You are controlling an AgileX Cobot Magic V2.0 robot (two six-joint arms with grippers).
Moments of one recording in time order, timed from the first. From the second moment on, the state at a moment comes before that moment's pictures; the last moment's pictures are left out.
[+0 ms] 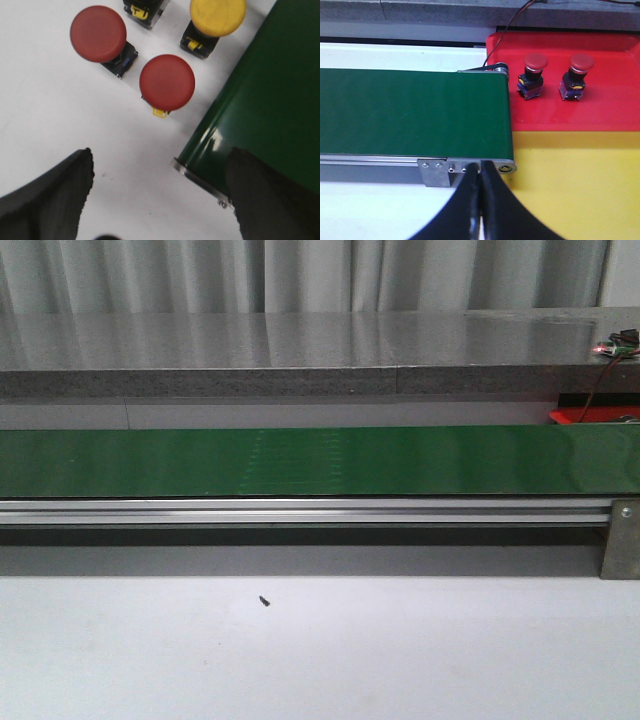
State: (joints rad) left arm 0.42 1.70 -1.26 0.00 0.83 -0.14; right arm -0.04 0.58 -0.43 0.05 0.34 -0.03
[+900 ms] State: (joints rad) left arm 0.43 1.95 -1.43 -0.05 0.77 -0.14; right arm -0.04 0.58 -0.43 0.05 0.34 -0.03
